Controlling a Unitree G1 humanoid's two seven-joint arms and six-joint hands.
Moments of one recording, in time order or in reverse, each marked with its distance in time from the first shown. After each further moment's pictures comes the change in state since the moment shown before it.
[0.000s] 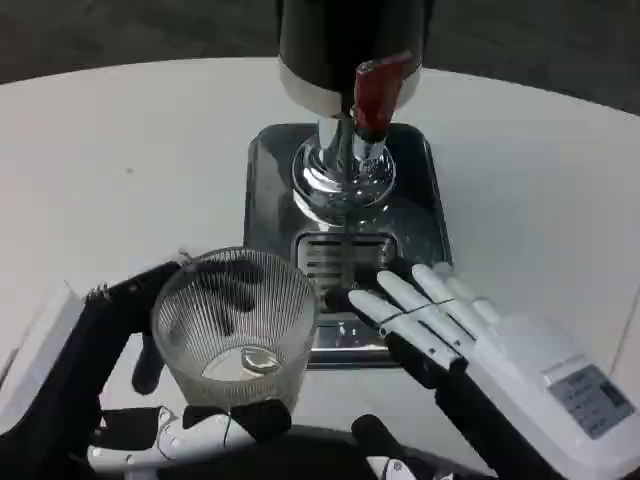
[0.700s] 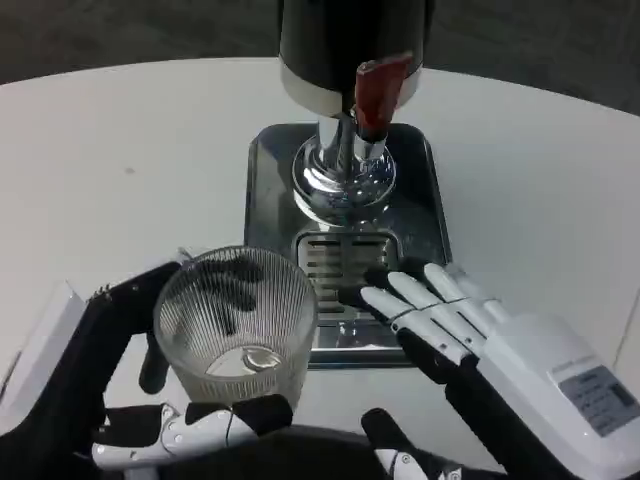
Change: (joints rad) left arm -0.014 -0.020 -0.009 0.016 0.000 0.018 0.000; right arm 0.016 0.024 -0.011 -0.006 -0.004 0.020 0.005
